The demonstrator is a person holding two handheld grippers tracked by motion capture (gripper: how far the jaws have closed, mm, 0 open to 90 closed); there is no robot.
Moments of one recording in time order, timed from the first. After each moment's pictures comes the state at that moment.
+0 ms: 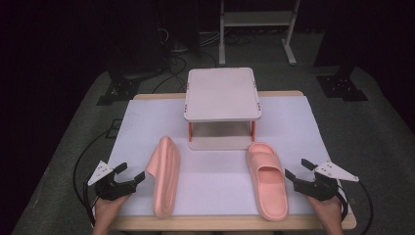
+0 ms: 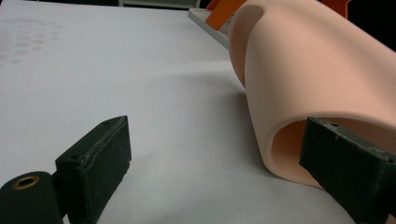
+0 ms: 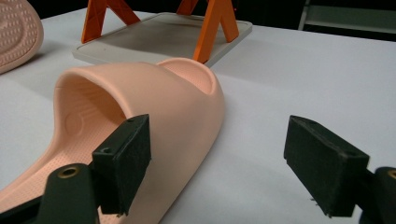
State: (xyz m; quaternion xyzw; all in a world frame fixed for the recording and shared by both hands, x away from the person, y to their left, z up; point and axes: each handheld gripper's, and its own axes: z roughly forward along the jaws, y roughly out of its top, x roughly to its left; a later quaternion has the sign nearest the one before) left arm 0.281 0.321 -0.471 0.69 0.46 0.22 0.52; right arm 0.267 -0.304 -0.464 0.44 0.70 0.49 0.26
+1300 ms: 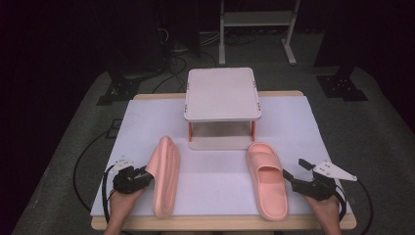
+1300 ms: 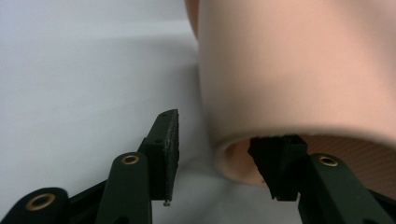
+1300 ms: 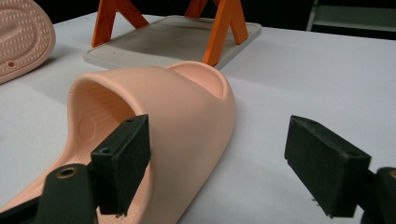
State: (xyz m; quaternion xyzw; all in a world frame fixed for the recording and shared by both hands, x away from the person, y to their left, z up) left arm 0.305 0.278 -0.474 0.74 0.46 0.14 0.48; right arm 0.268 -0.299 -0.464 0.44 0.70 0.50 0.25
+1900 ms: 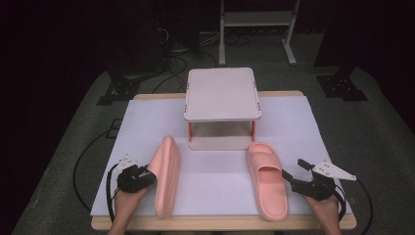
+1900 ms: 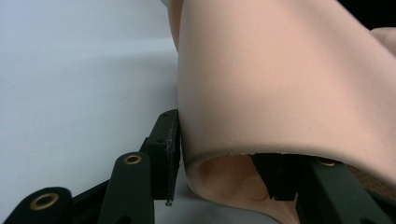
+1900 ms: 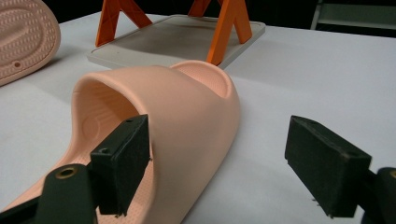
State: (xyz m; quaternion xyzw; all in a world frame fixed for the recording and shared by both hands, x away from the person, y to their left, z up) left arm 0.302 0.265 -0.465 0.73 0.45 0.14 0.49; right arm 0.269 -0.298 -0.465 0.43 0.71 0.51 0.24
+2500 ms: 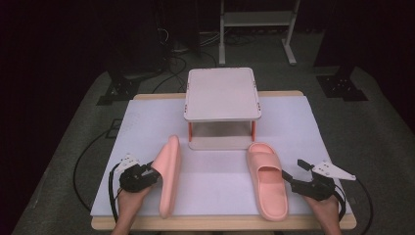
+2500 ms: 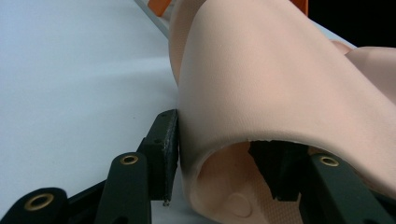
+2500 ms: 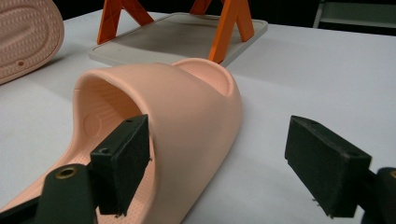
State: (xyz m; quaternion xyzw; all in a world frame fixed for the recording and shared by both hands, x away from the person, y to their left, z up) left arm 0.299 0.255 -0.457 0.72 0.45 0.16 0.51; right arm 0.269 -0.298 -0.466 0.43 0.71 0.50 0.24
